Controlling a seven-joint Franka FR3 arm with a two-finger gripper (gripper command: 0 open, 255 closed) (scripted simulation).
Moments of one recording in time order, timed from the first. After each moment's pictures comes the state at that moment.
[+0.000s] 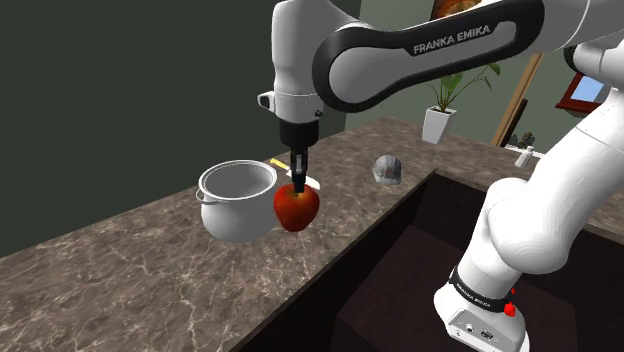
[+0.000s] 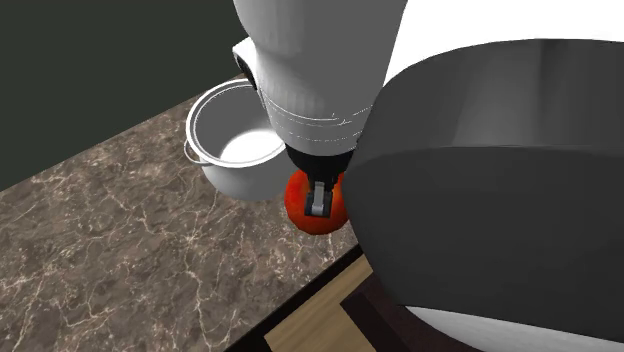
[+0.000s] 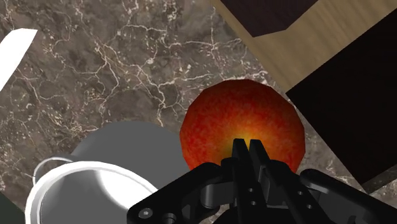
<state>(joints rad) 0.25 -0.28 0.34 -2.15 0.01 1.87 -0.18</state>
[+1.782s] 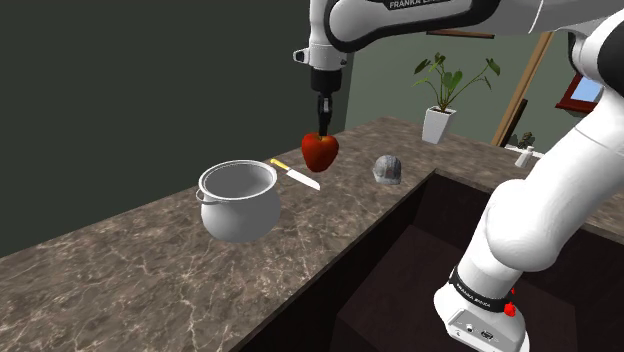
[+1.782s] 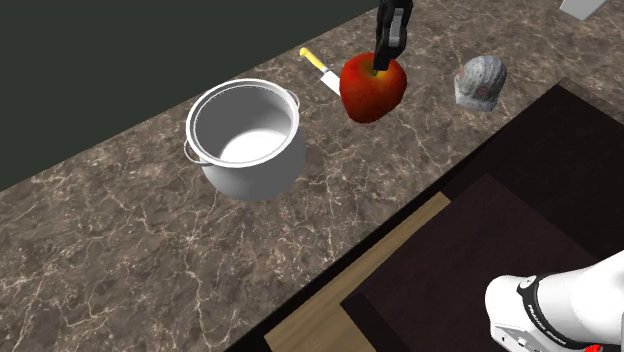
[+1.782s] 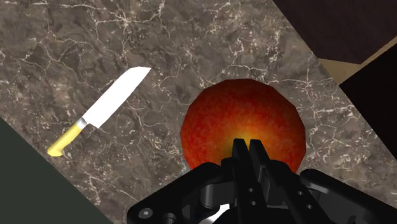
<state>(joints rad) 0.10 -0.26 0.09 -2.00 -0.06 1.75 -0.54</state>
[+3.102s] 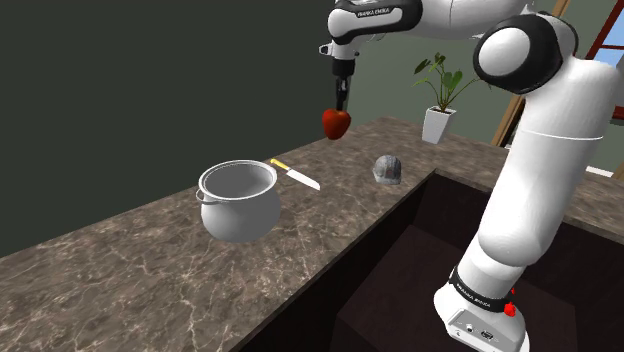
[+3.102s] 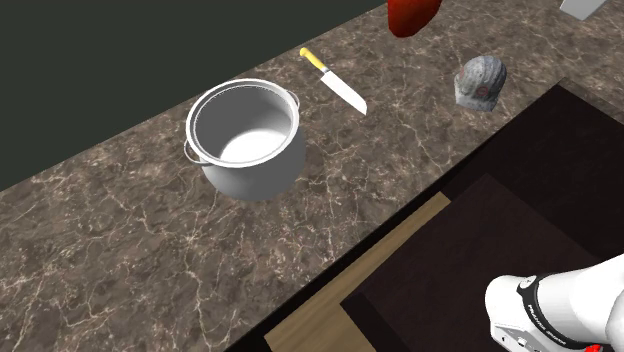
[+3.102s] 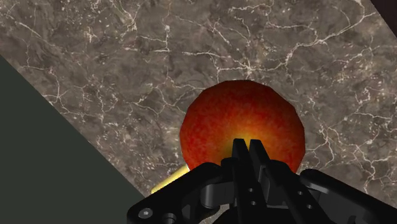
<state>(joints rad) -0.09 0.11 -0.15 -1.57 -0.05 1.74 -0.97</state>
